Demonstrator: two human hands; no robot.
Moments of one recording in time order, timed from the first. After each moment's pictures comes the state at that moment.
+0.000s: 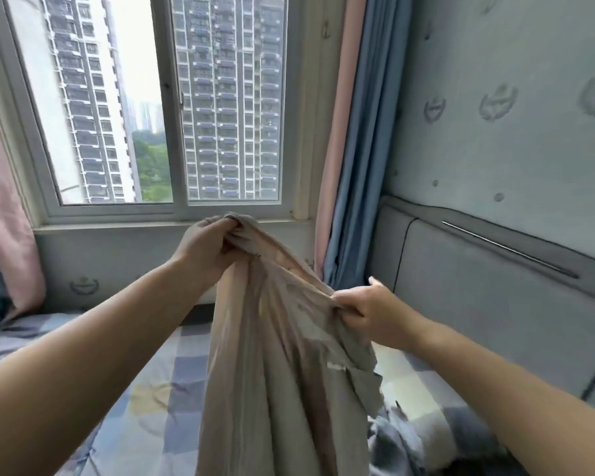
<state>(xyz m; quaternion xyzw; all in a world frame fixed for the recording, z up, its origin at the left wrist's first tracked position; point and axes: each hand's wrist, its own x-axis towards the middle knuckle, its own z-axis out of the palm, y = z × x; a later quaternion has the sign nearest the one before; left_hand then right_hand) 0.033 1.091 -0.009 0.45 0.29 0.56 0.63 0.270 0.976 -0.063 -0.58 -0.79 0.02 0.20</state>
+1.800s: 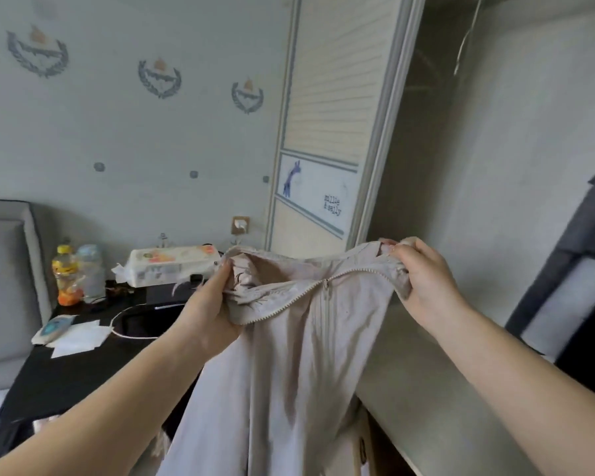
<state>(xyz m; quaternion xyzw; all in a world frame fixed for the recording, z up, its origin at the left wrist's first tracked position) 0.072 0.332 -0.073 0.27 -0.08 -0.32 0.91 -0.053 0.100 -0.006 -0.60 0.09 -0.33 0.72</state>
